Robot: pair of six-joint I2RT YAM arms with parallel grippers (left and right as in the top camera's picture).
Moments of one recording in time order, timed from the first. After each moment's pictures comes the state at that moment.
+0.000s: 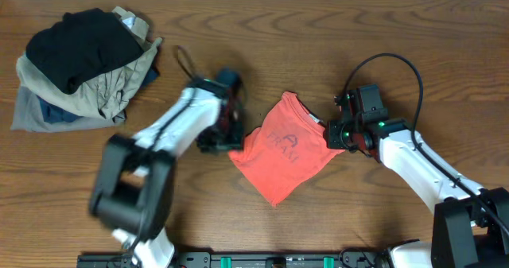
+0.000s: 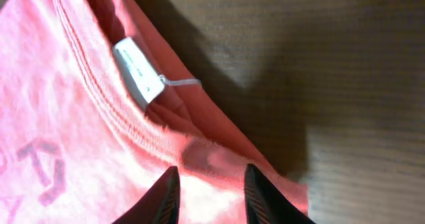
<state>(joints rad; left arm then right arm) -0.35 1.79 1.23 -0.97 0.19 -0.33 0.25 1.55 0.83 -0.47 -0.19 0.29</state>
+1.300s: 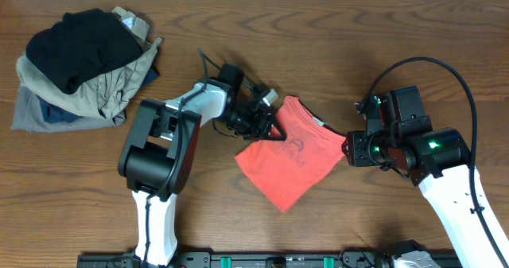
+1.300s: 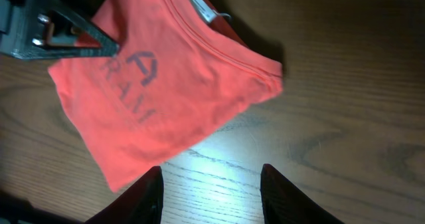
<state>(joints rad) -0.36 2.15 1.27 -0.64 1.00 0.04 0.25 1.17 1.03 -1.06 -0.16 0.21</state>
